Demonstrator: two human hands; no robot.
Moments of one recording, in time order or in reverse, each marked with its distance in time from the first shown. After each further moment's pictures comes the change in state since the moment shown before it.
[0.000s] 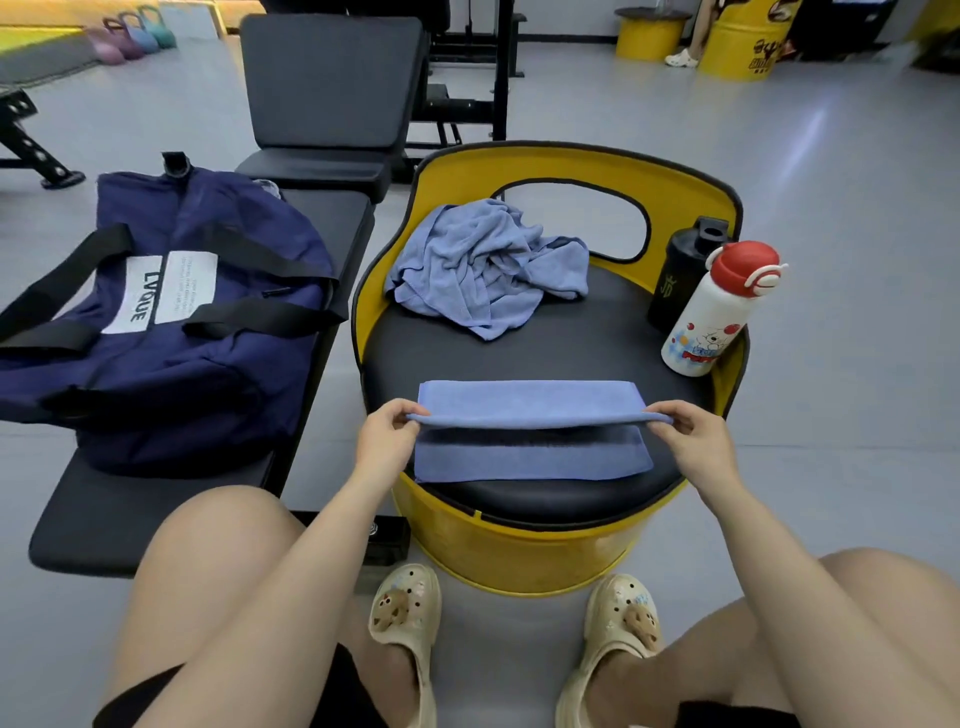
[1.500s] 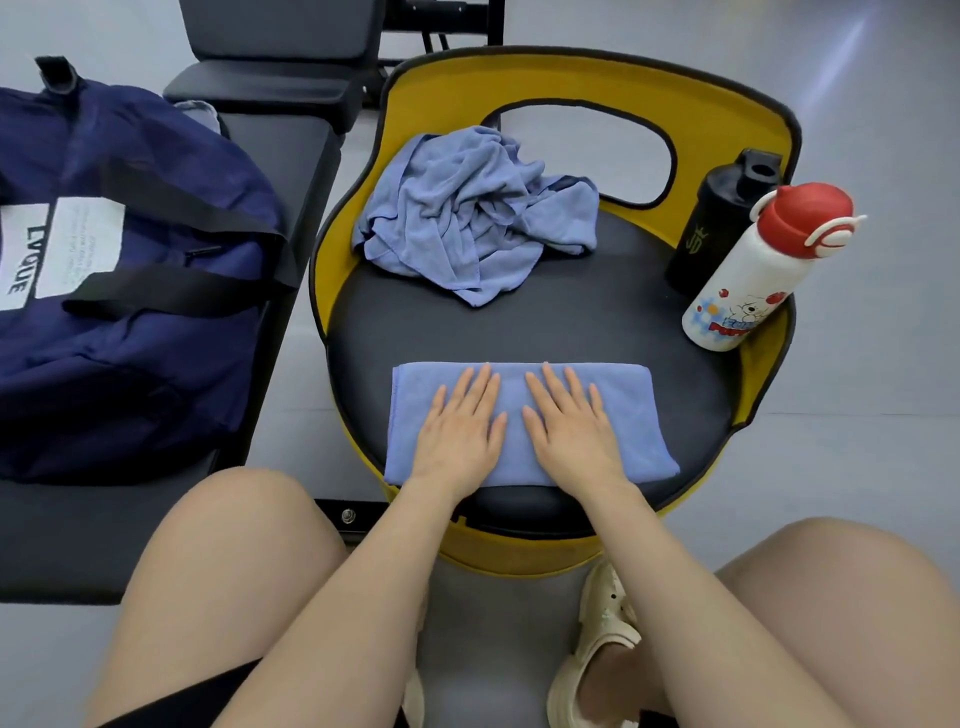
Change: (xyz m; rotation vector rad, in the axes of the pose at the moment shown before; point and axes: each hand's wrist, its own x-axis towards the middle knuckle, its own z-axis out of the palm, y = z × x) left_hand 0.019 -0.013 0.098 0.948 -0.281 0.430; right_hand 0.016 0.005 0.122 -0.895 -0.326 -0.244
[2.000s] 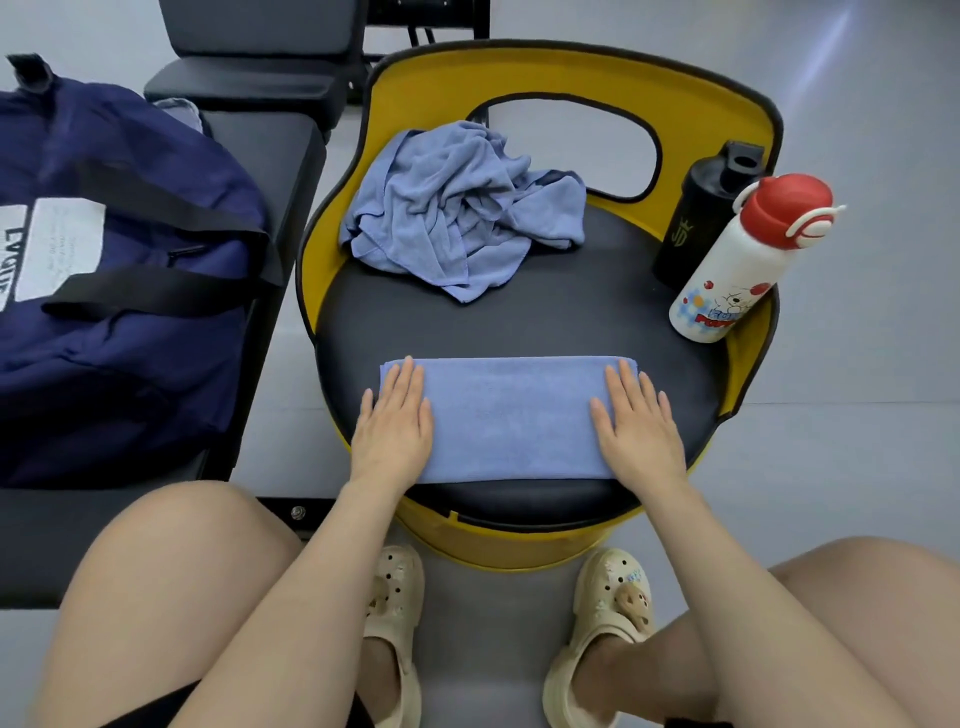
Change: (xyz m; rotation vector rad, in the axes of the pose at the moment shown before) left_hand -0.011 -0.043 -0.011 -0.046 0.039 -0.193; right_hand -0.017 0.066 -0.012 0.025 0.009 0.224
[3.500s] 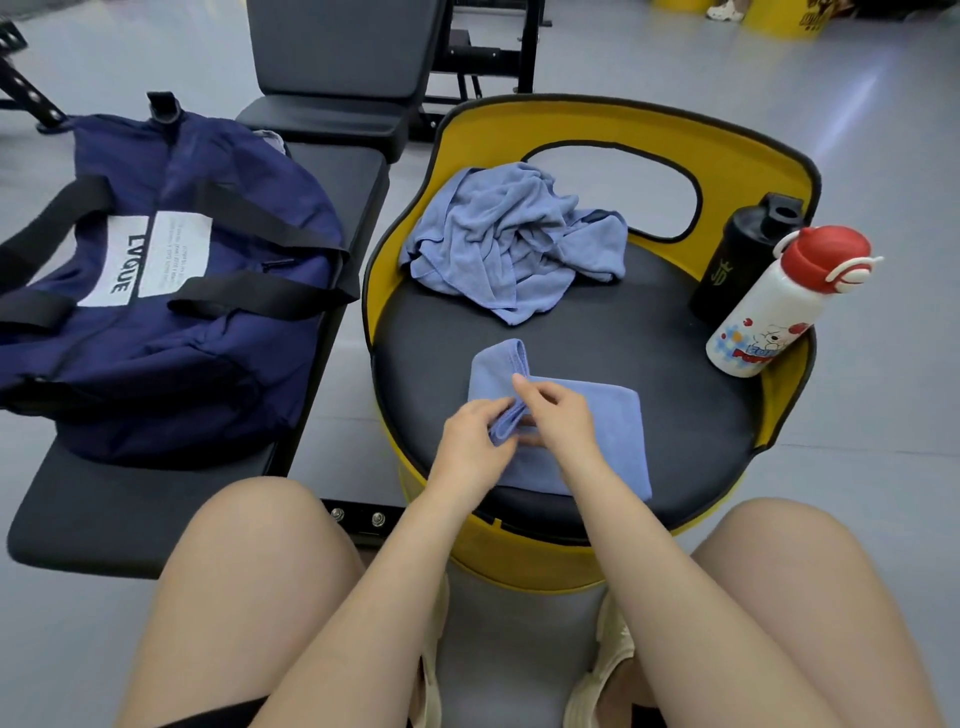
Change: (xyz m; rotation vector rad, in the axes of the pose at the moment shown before) left_hand -0.038 0.038 -0.052 -0.693 0.048 0.023; right_hand -0.005 -0.145 -0.018 1.216 -0.125 0.166
